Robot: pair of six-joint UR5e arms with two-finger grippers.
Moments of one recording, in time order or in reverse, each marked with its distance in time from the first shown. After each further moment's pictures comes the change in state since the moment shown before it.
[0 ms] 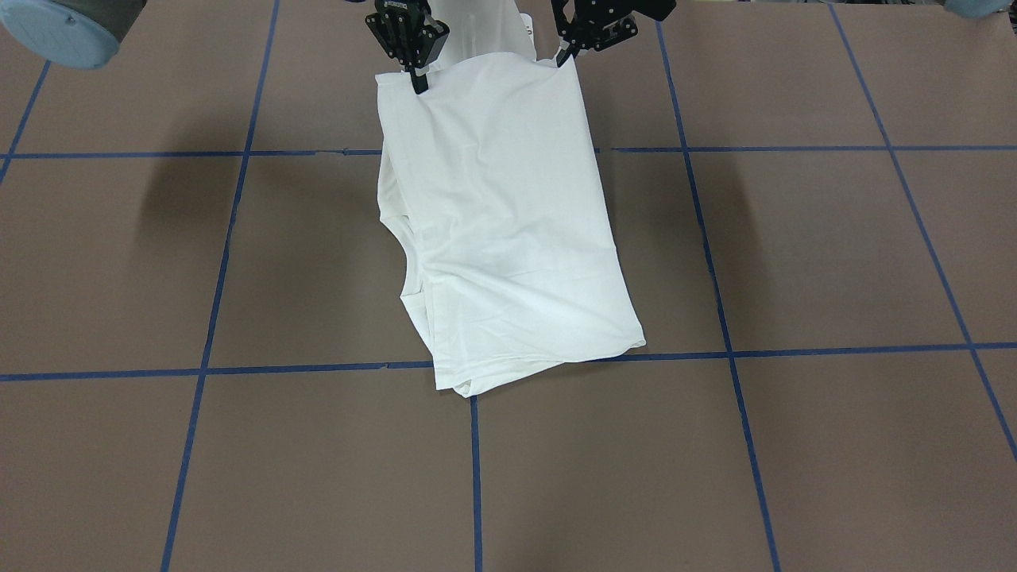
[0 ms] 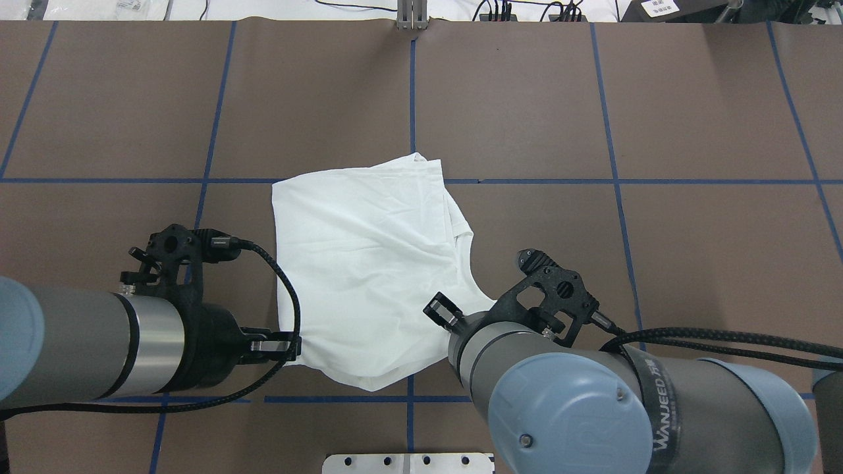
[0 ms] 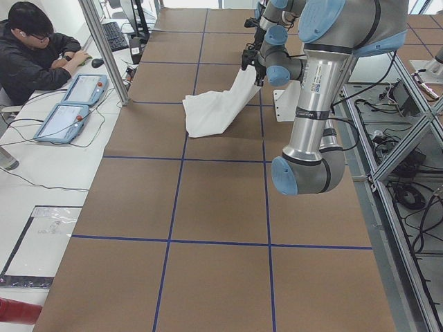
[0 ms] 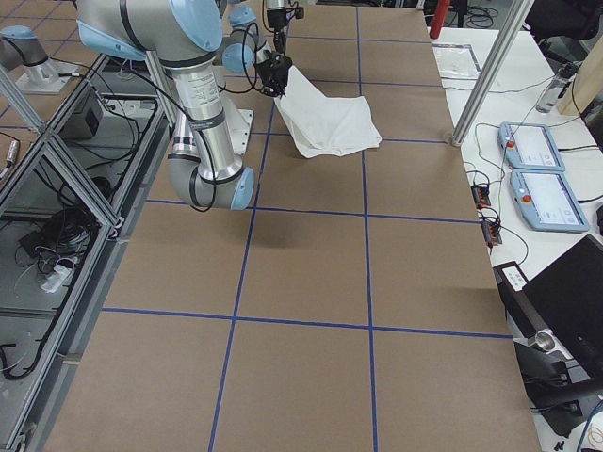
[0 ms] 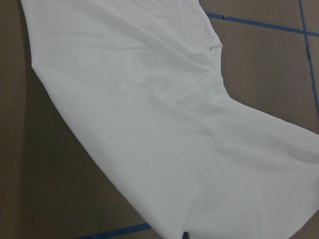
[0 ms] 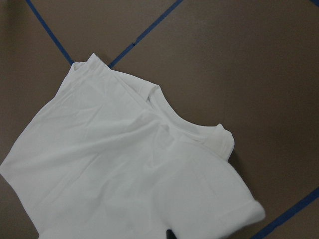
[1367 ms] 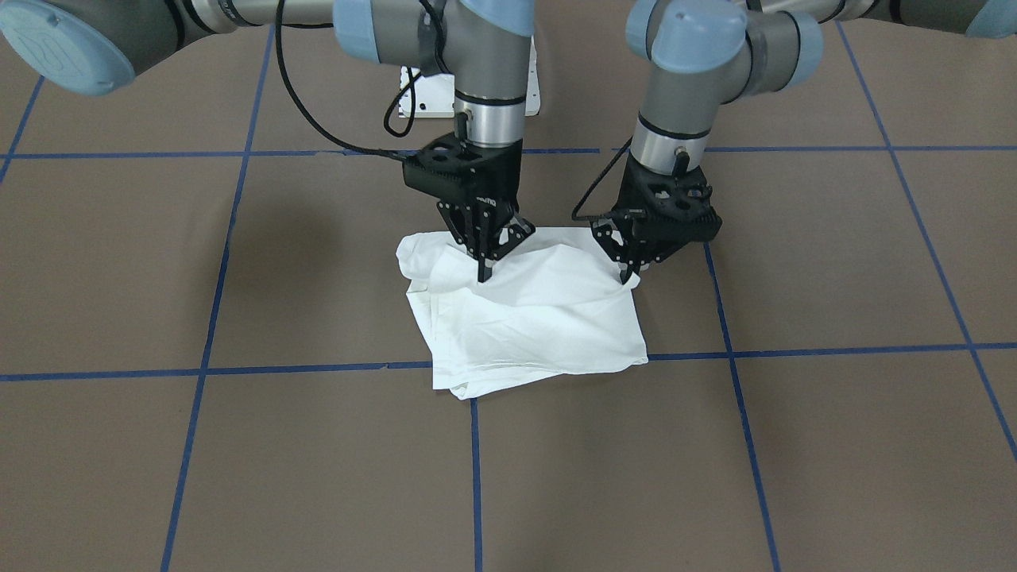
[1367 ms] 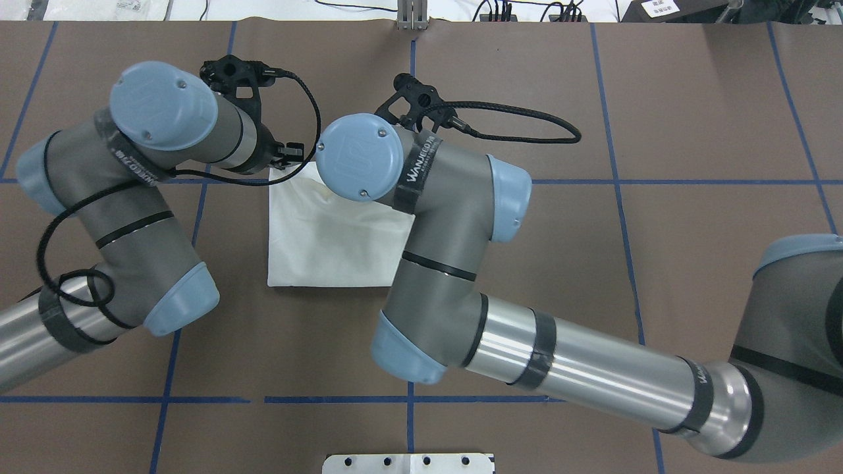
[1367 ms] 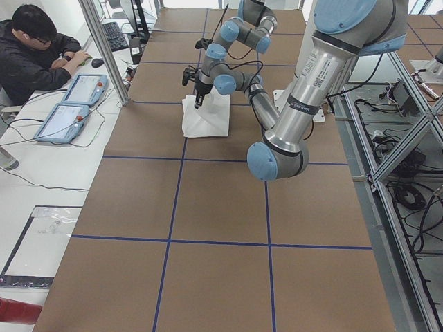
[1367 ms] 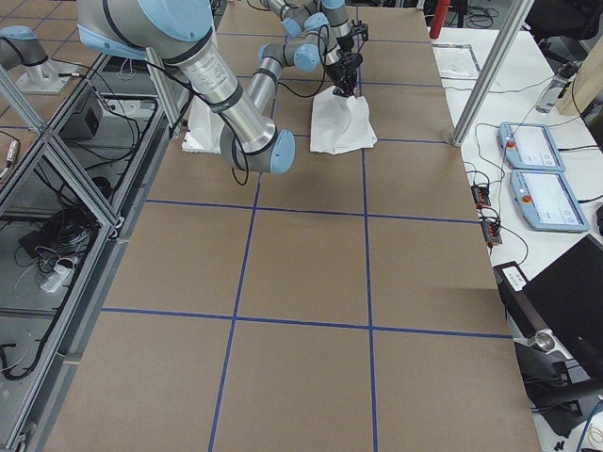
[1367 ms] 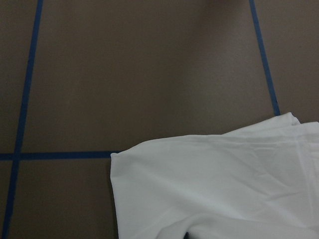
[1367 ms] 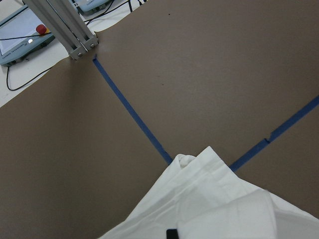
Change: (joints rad) left arm -0.380 -0.243 0.653 -0.127 0.003 0.287; right arm 0.336 0.364 -0.835 0.392 0.043 -0.254
